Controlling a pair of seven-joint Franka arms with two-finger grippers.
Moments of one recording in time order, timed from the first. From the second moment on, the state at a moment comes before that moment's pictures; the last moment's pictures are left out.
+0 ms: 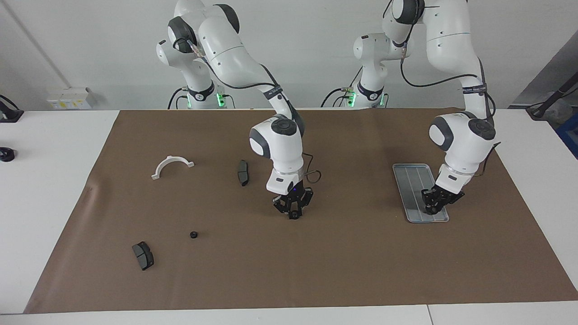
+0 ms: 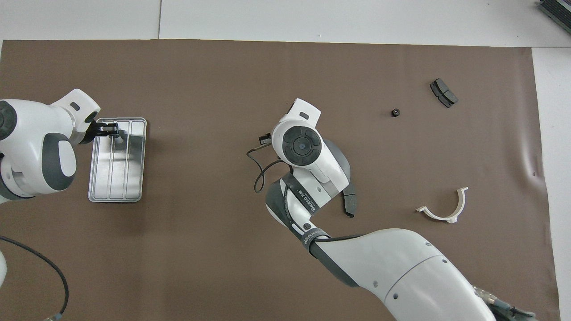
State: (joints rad) left arm 0.01 0.33 0.04 -1.97 -0.08 2.53 0.13; right arm 0.56 0.65 -0.01 -1.58 -0.15 2.53 0.39
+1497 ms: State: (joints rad) left arm -0.57 0.52 0.02 -1.65 -0.08 2.58 -0.45; right arm -0.03 0.35 -0.02 -1.98 -0.03 2.43 -0.15
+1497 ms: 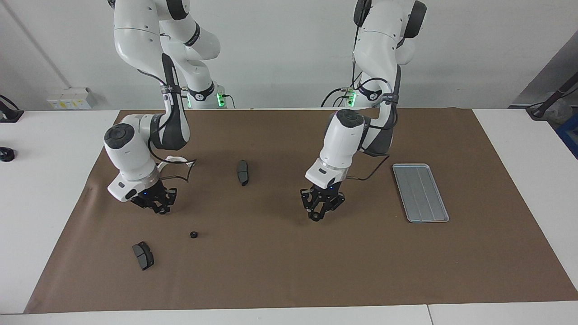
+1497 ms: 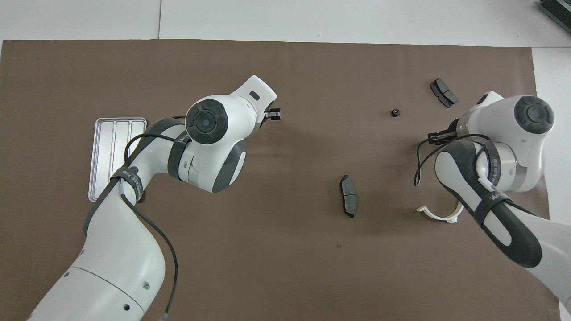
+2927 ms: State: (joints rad) left arm -0.56 0.43 0.05 -1.75 -0.08 2.65 -0.41; right arm 0.26 0.42 0.01 -1.58 0.04 2.16 0.27
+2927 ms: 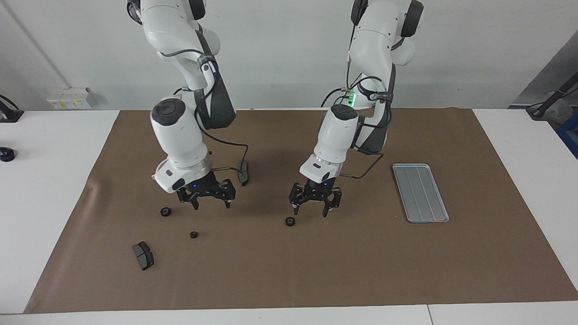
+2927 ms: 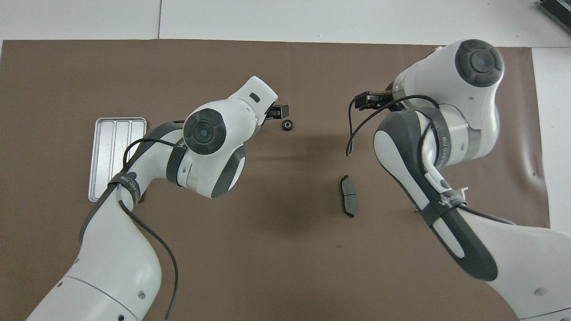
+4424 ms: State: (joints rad) left arm -0.06 -0.01 0.05 -1.70 -0.03 1.83 0.17; right arm 0.51 0.73 0.01 -1.42 -0.13 2.36 0.44
